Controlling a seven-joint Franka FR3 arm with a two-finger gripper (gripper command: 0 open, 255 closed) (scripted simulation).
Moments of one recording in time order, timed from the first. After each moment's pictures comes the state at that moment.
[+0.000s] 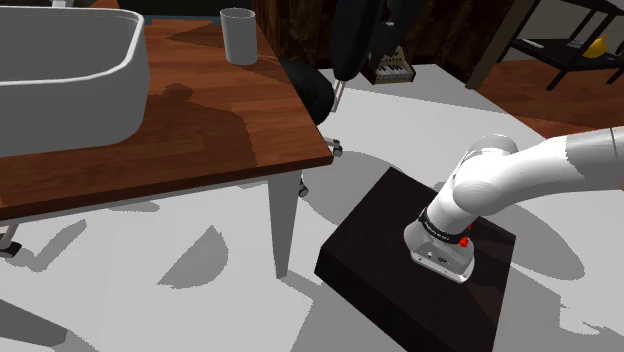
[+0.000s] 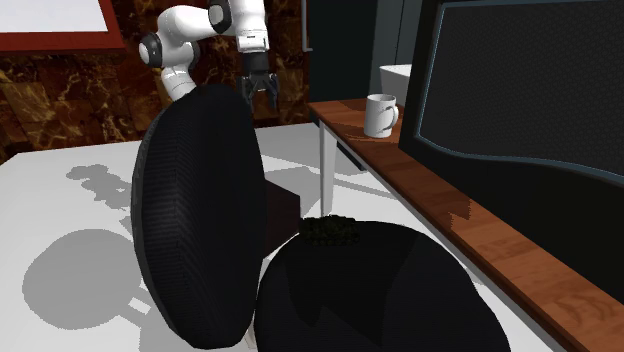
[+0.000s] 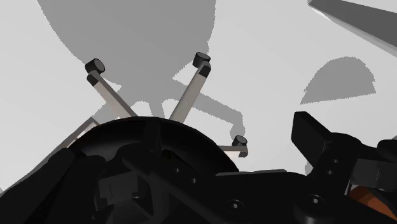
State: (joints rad) arm 0.02 -0.81 0.03 -2.29 -0.05 1.64 -0.02
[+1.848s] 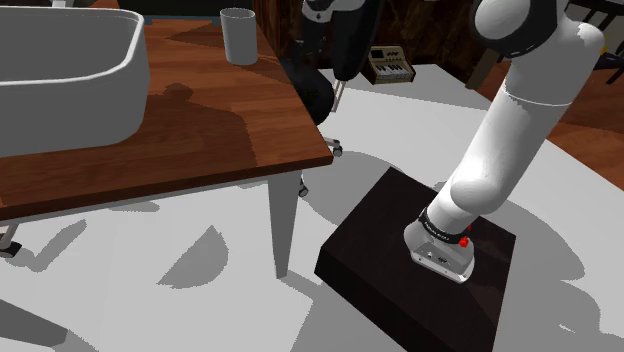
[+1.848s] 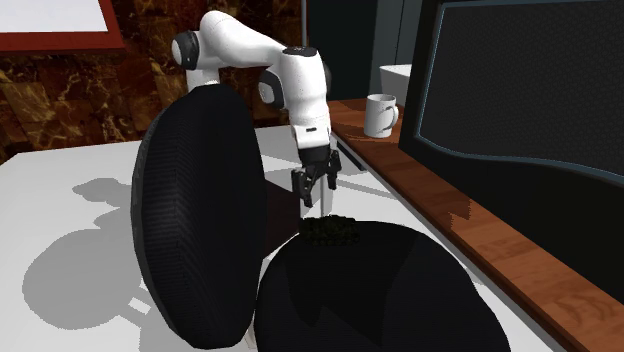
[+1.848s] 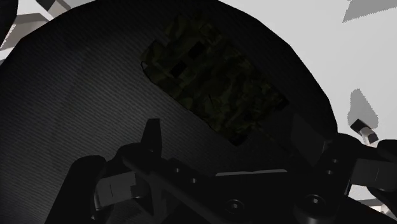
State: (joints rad) arm -0.04 0.14 -0.12 -1.77 0.11 2.03 -0.17
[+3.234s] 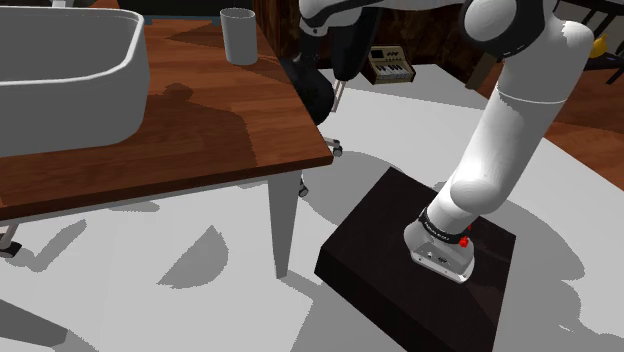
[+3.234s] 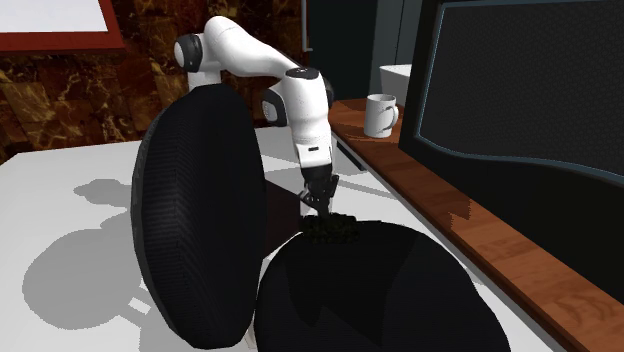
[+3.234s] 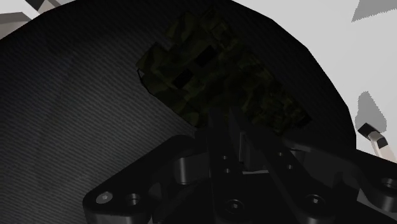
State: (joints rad) arm -0.04 0.19 -0.12 -1.81 0.12 2.11 -0.18
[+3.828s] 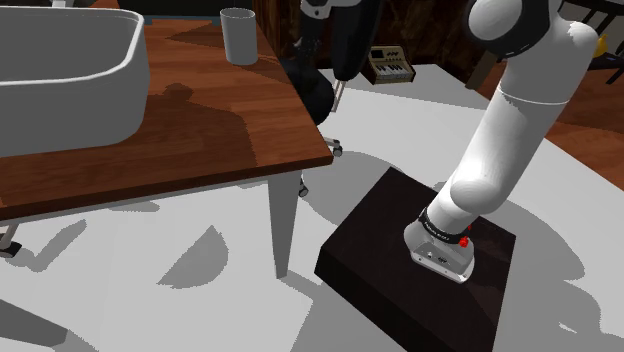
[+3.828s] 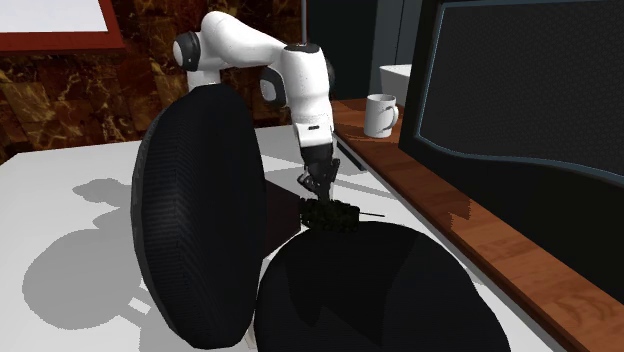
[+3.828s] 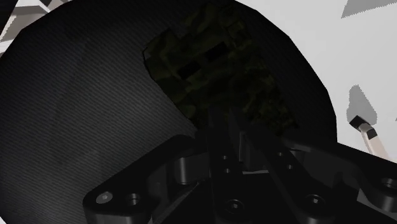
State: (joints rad) arm -0.04 0.17 -0.13 -1.71 0.11 2.00 -0.17
